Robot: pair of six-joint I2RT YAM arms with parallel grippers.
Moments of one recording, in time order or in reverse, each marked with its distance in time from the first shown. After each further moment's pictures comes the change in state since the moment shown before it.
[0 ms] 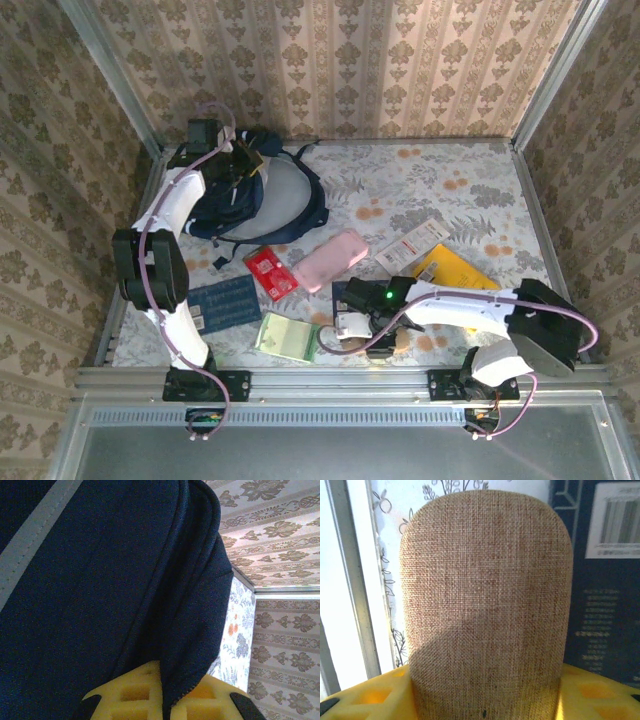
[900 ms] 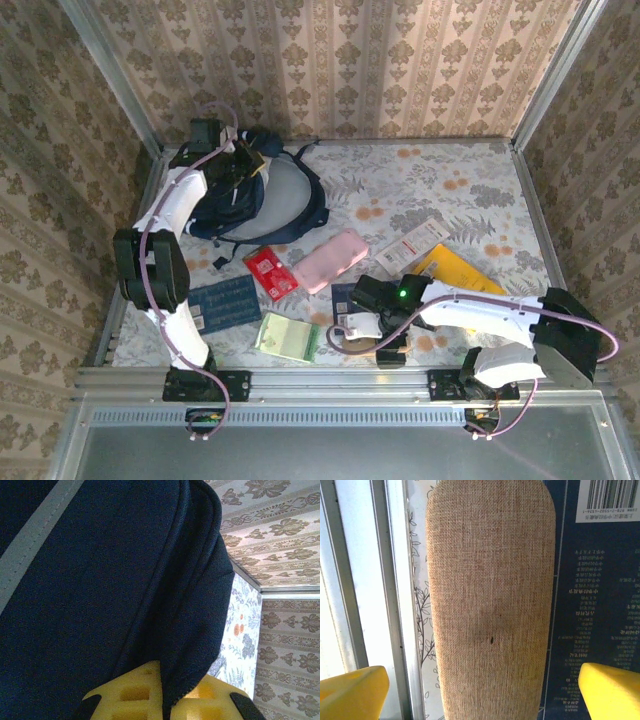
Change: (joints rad) left arm -0.011 0.000 0.006 -0.015 -0.026 0.011; right arm -0.010 -0.079 0.000 -0.107 -0.008 -0.031
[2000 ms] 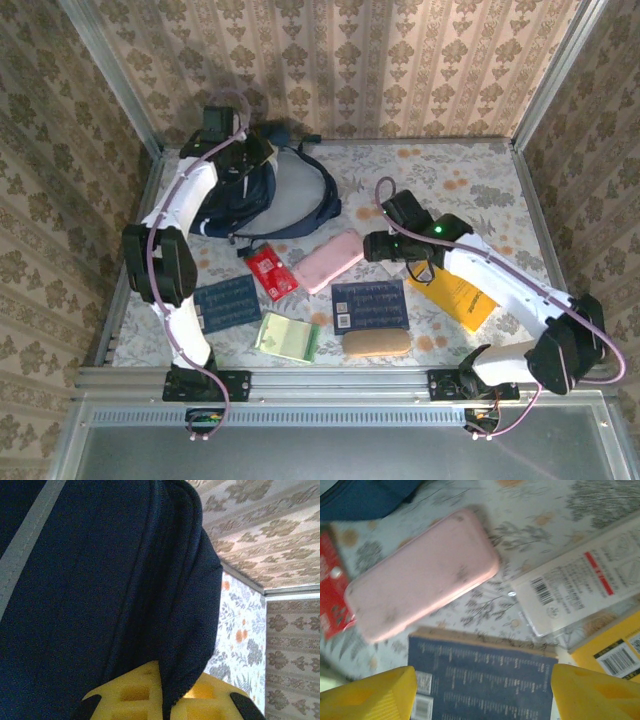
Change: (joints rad) left arm -0.069 0.059 0.131 -0.046 -0.085 0.026; right arm -0.421 -0.014 0.318 0.095 0.109 1.005
